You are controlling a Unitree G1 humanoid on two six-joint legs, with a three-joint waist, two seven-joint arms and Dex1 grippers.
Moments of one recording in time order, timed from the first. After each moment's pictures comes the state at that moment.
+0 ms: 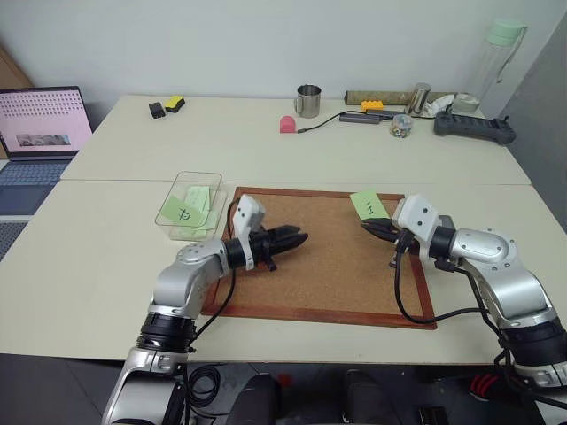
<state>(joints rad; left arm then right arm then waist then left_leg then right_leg) -0.47 0.30 0.02 0.04 -0.55 0.66 -0.88 -0.38 -0.67 0.12 -0.16 0.11 0.19 0.85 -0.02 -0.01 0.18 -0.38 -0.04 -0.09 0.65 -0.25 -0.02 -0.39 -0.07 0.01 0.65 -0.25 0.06</state>
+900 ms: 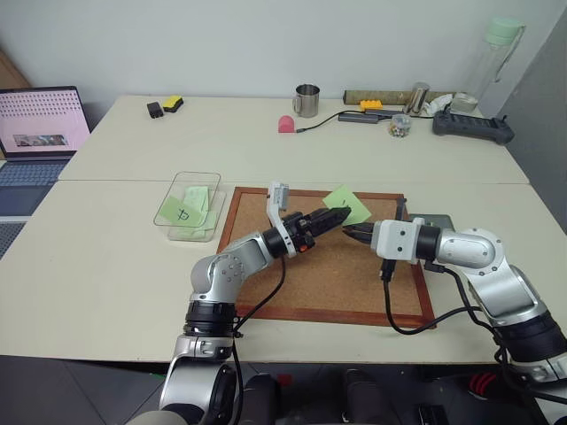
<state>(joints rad) -0.56 0.05 0.09 0.15 -0.75 0.83 -0.66 -0.42 -0.68 0.22 -0.16 -0.06 -0.09 0.89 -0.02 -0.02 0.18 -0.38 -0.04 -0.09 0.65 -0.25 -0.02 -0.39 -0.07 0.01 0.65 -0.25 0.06</state>
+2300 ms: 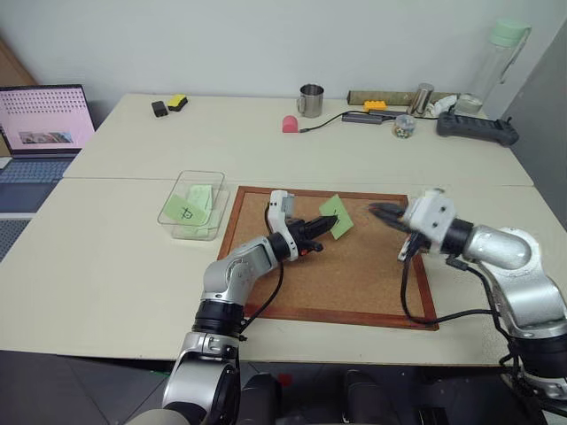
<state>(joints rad) -0.56 0.05 0.03 0.24 -0.58 0.66 -0.65 -0.28 -0.69 -0.09 -0.27 0.10 0.32 0.73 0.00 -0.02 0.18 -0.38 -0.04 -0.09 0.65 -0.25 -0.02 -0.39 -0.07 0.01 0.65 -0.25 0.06</state>
